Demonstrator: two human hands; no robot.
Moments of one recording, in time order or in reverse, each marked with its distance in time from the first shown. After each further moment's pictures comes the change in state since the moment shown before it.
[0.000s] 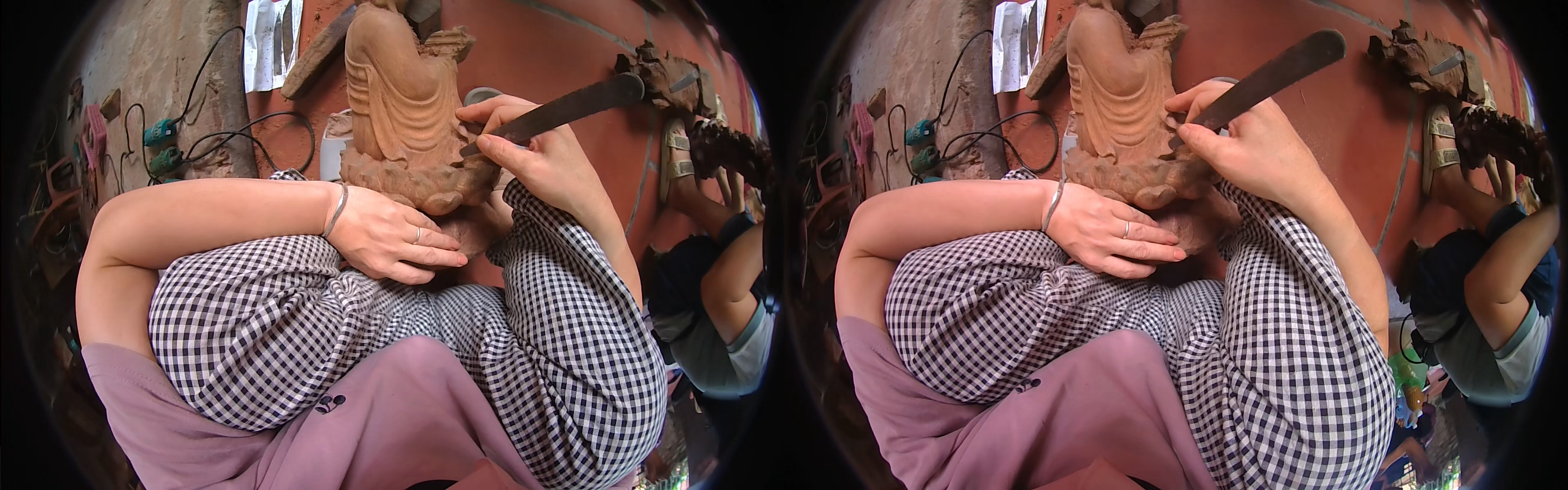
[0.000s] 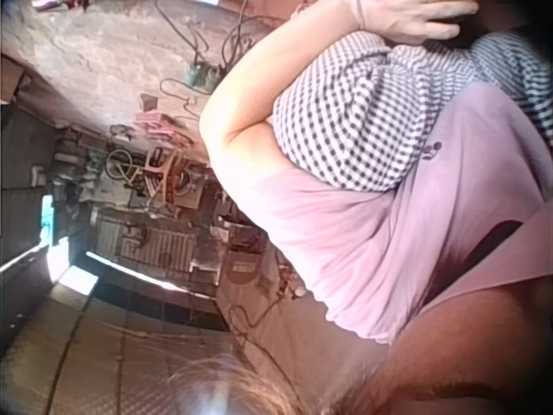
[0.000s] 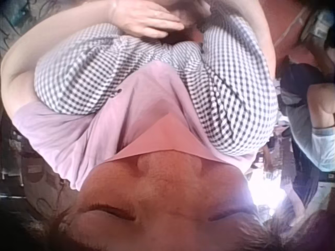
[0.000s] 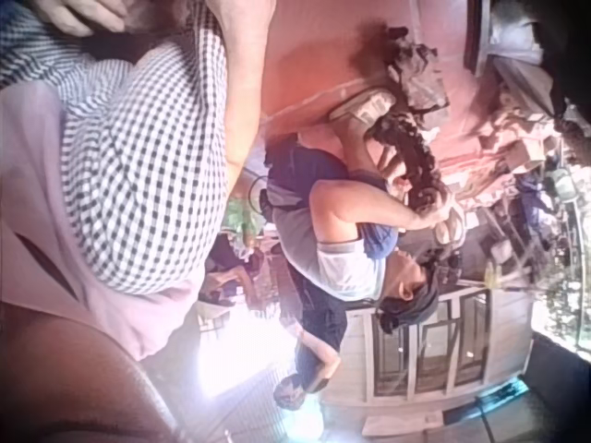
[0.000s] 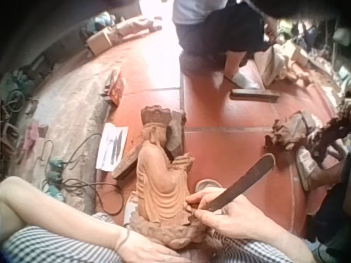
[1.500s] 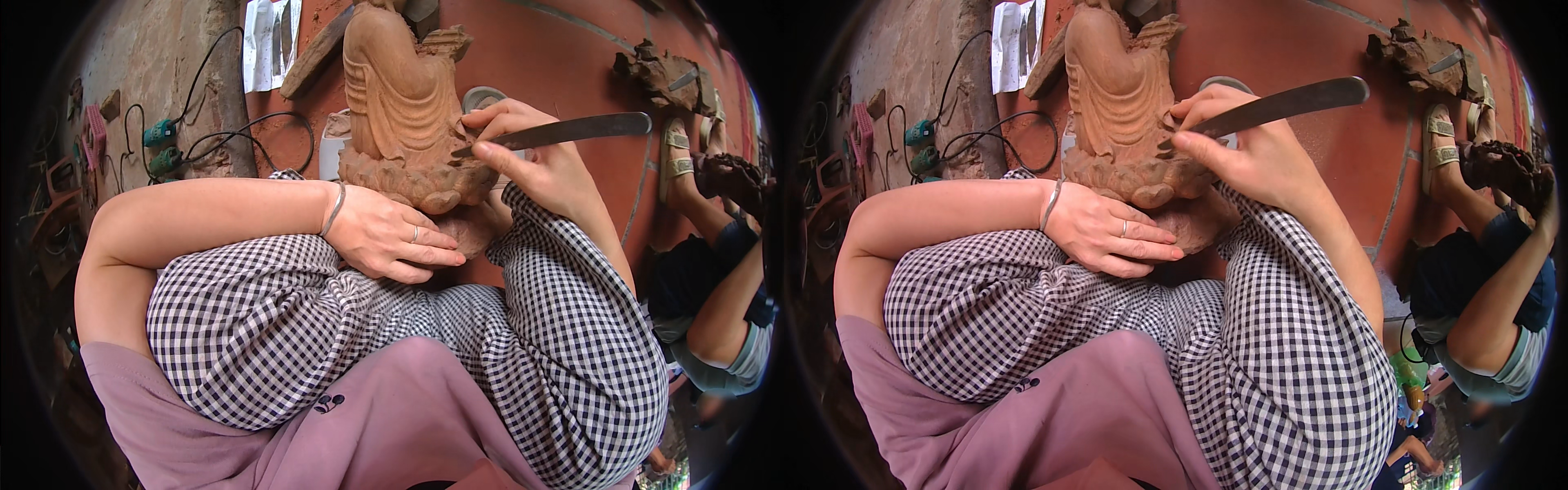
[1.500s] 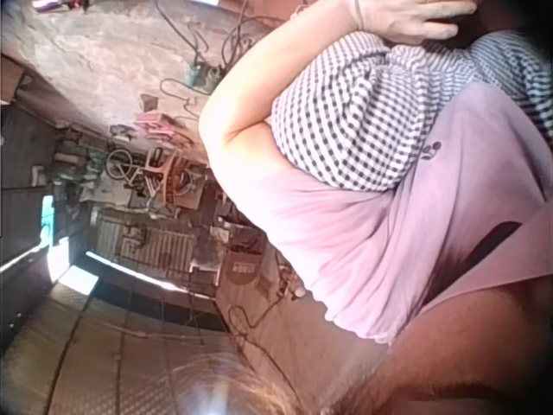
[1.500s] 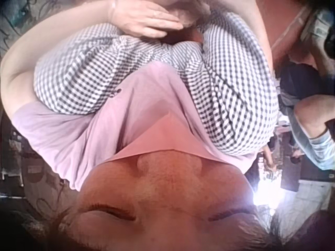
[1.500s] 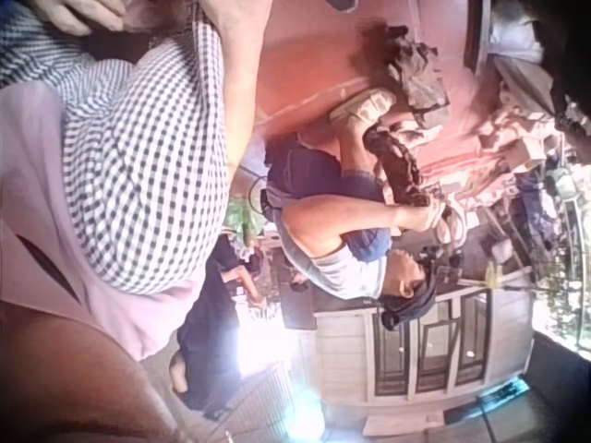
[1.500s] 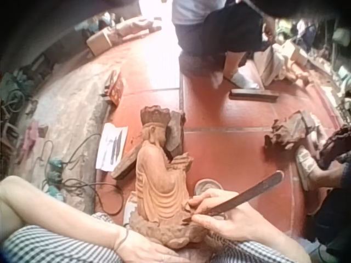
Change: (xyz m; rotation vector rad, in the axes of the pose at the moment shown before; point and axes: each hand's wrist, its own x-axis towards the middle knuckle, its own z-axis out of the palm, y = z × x) left_hand -0.001 0.000 -0.001 -0.006 0.015 0.005; right_hand -0.004 0.013 0.007 0.028 0.091 -0.219
